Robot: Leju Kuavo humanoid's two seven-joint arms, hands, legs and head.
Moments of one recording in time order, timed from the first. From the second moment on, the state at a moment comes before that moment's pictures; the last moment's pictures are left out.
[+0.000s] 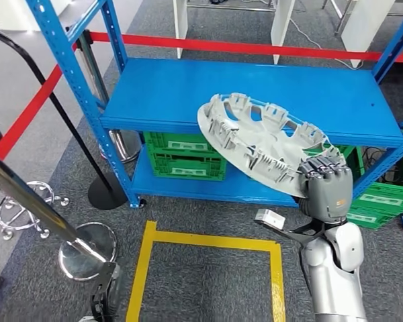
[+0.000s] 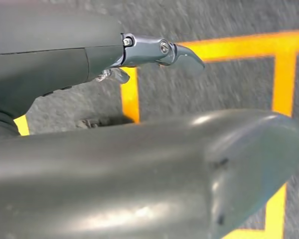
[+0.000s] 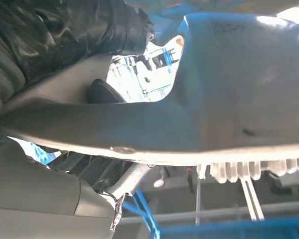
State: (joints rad) left arm -0.19 -0.02 -0.60 -0.39 0.48 0.10 -0.15; right arm -0.20 0.13 -0.17 -1.50 1.24 -0.70 -0.69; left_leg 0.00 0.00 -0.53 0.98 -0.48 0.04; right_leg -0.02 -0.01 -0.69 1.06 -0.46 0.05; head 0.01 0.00
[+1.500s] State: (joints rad) left arm -0.18 -0.04 -0.56 -0.39 0.44 0.13 -0.14; right arm -0.12 0.12 -0.21 -1.62 1.19 -0.70 -0.69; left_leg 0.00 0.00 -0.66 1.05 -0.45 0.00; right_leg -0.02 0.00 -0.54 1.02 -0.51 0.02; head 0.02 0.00
